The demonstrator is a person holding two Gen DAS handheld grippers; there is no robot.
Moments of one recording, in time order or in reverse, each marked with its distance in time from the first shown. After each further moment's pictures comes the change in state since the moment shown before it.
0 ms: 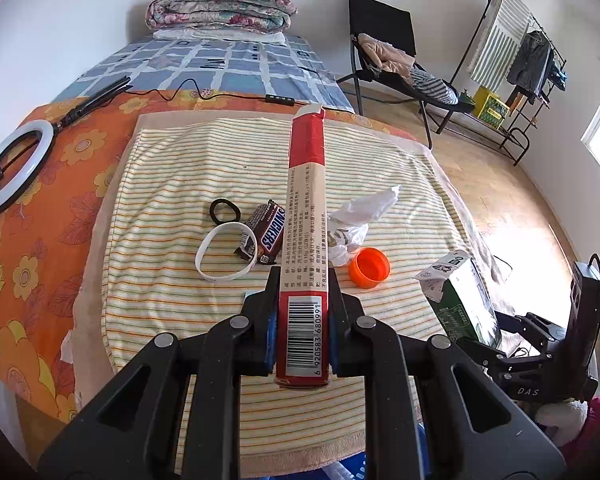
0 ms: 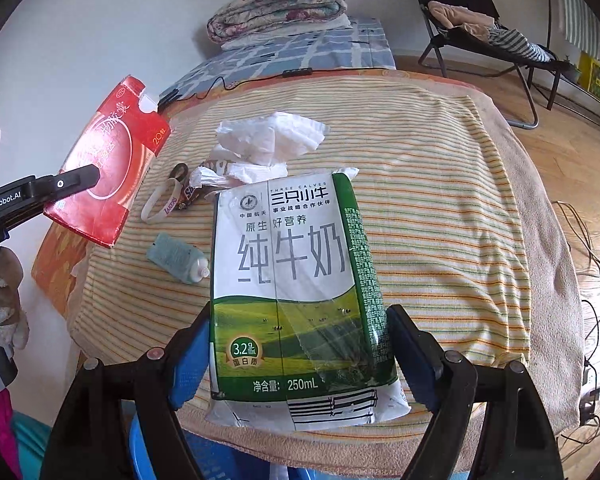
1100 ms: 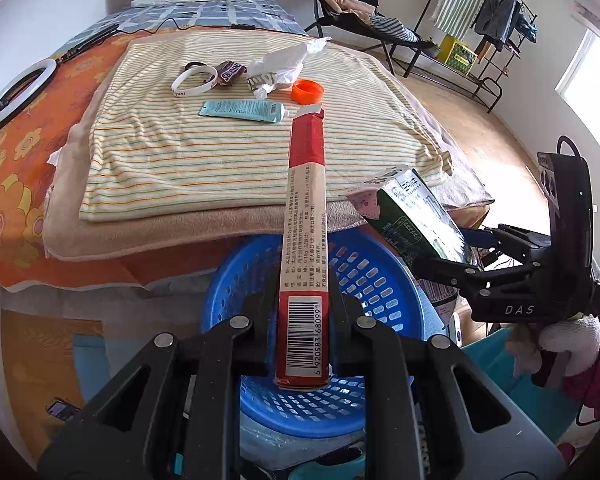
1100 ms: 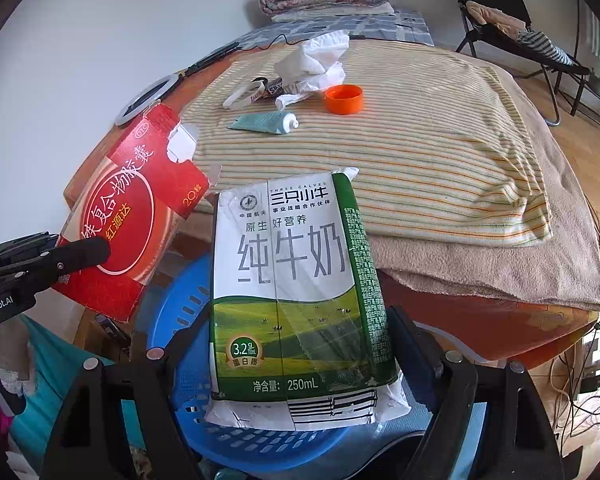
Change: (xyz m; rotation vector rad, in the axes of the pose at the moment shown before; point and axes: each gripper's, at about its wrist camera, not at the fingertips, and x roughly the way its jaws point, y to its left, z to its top) left arm -0.064 -0.037 -0.202 0.083 0.126 -0.061; right arm -0.037 0.044 -0.138 -0.113 0.066 0.069
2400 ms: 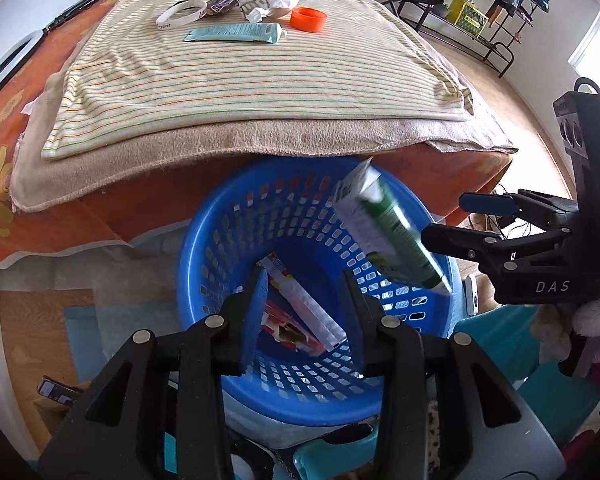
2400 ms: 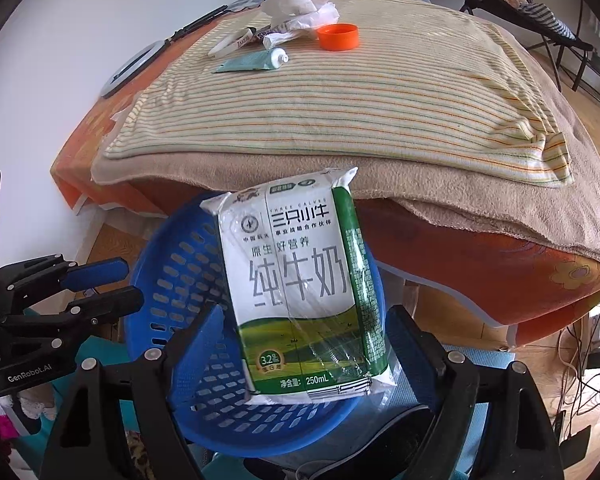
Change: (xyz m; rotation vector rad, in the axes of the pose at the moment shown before) left arm 0.048 -0.005 -0.032 0.009 0.147 0.032; right arm 0.032 -0.001 -0.022 0.025 0.113 -0.010
